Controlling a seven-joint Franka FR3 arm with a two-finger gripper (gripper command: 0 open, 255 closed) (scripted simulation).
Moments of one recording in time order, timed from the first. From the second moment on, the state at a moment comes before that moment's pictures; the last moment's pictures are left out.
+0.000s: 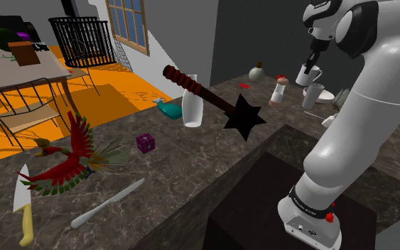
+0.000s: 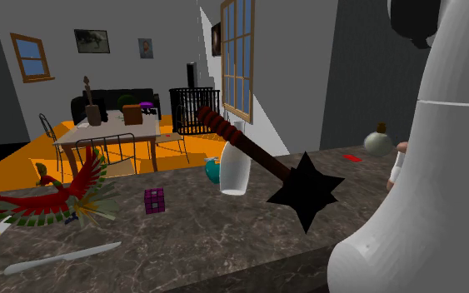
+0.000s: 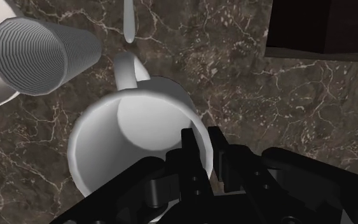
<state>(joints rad) -0.30 0.08 -0.83 -1.72 0.05 1.85 -1.15</state>
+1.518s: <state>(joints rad) -0.32 0.15 -0.82 -1.97 0.12 2.15 -1.20</state>
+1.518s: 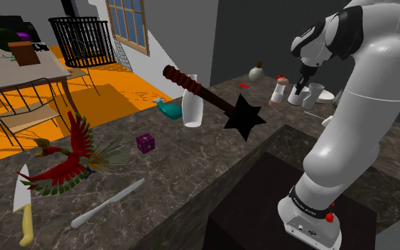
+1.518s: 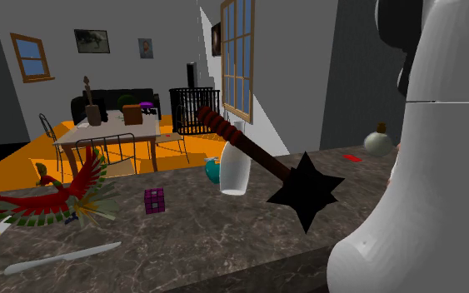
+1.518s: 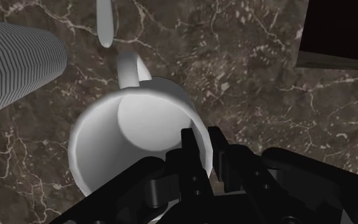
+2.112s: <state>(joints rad) -0.34 0.22 -0.80 -2.03 0.18 2.25 -1.24</state>
